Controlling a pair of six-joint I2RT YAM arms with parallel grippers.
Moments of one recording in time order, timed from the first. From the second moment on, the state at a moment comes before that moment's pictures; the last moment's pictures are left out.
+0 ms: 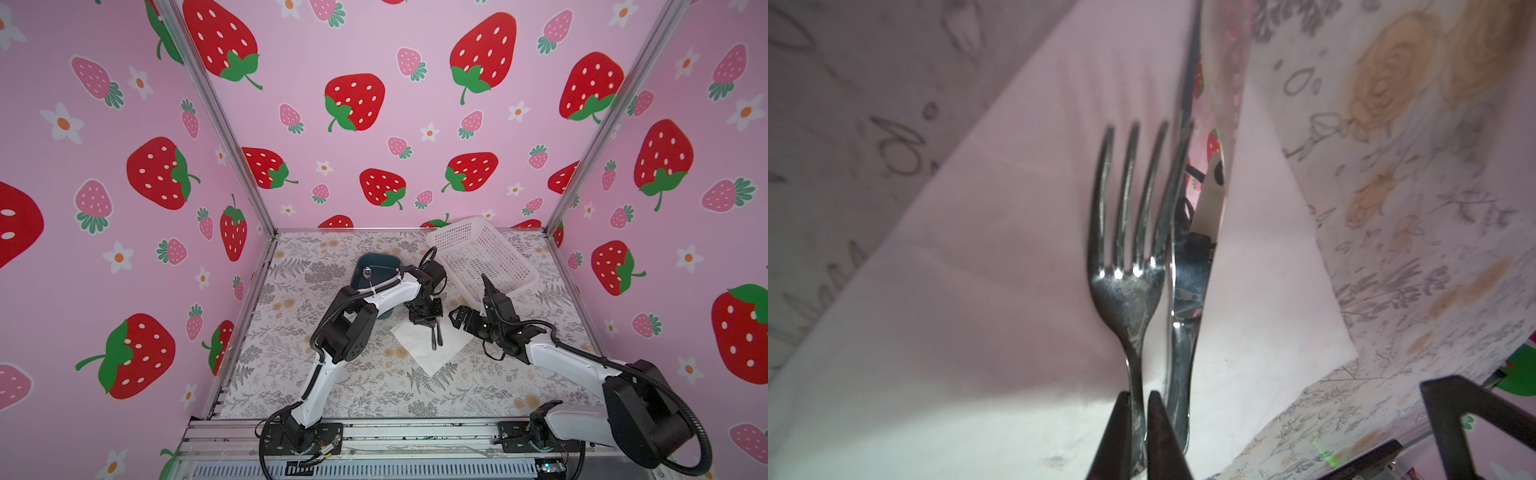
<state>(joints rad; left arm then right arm) -0.74 2.27 1.81 -0.93 0.33 -0.73 0.57 1.28 0.56 -0.03 -0.09 0.78</state>
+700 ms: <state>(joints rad) -0.73 2.28 1.85 -0.93 0.32 -0.73 0.57 1.30 0.56 -0.03 -0.09 0.77</state>
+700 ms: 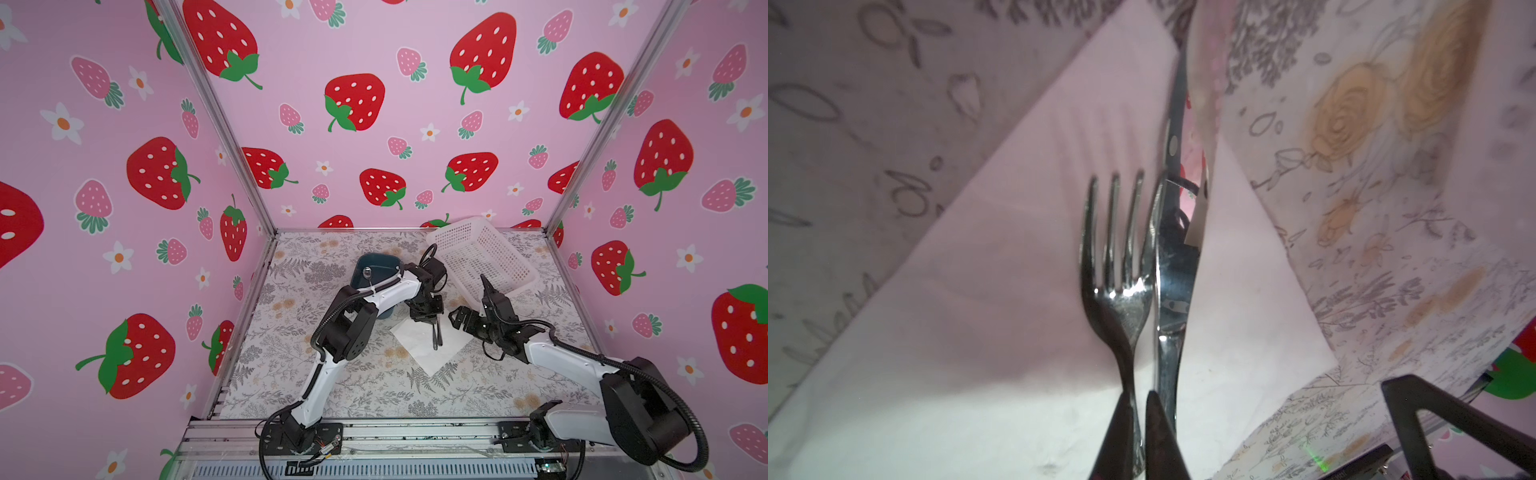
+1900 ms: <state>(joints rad) -0.49 1.88 1.57 -0.89 0.06 -0.60 0.71 1.30 0.70 0.14 -0.22 0.58</state>
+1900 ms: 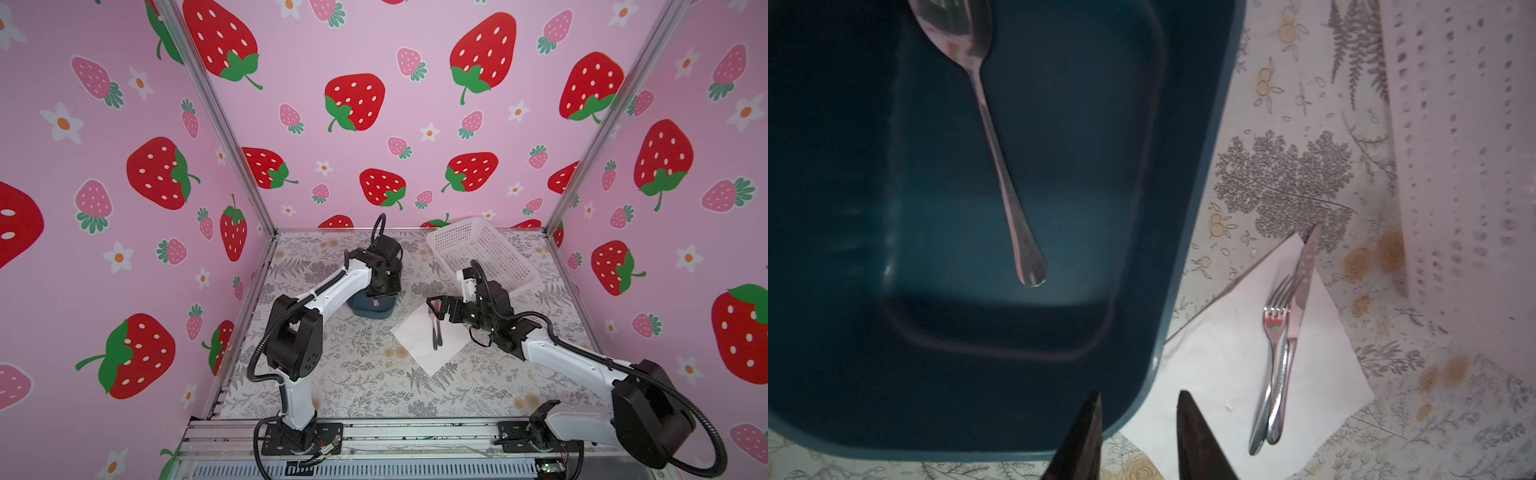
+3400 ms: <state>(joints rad) -0.30 2.45 2.16 -1.22 0.06 -0.40 0.87 1.60 1.05 -0.16 -0.12 0.43</state>
